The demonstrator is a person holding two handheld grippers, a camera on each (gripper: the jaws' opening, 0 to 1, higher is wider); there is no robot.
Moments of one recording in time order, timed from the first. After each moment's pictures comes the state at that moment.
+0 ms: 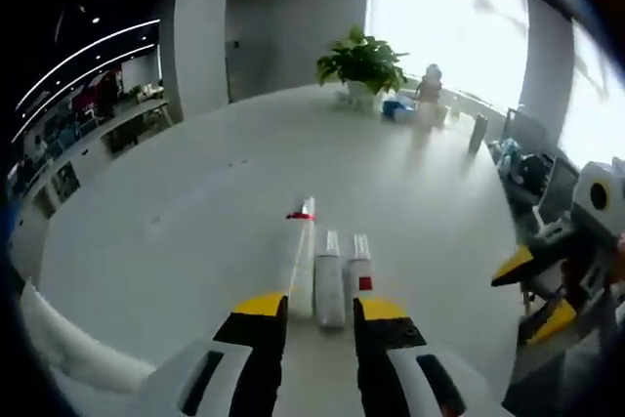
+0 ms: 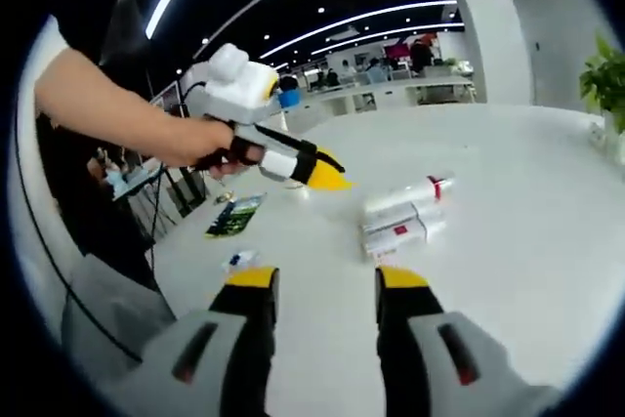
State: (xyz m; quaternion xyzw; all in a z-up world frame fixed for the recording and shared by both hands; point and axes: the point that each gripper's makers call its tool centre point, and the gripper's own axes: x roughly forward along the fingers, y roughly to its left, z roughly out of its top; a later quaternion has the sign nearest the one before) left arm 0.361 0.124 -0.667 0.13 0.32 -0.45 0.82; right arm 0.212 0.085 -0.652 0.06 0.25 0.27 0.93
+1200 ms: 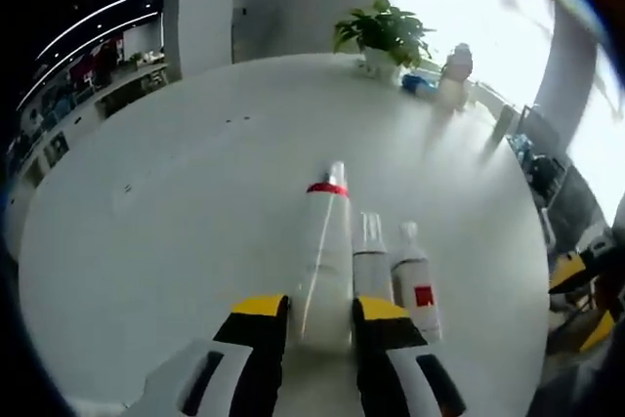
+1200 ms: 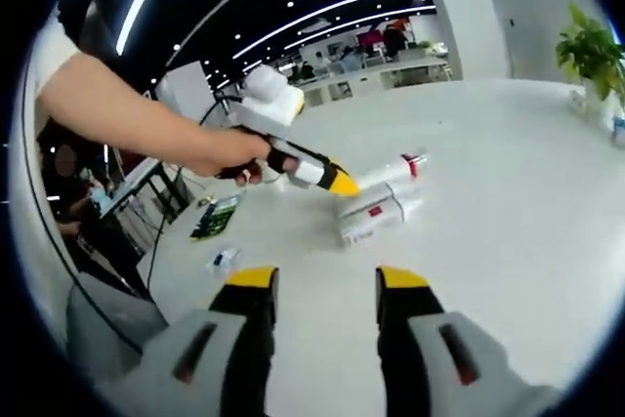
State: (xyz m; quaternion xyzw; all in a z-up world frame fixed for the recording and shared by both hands) left arm 0.398 0.104 -0.734 0.13 0.39 -0.44 0.80; right arm 0.215 0.066 -0.670 0.10 0.28 0.22 0.93
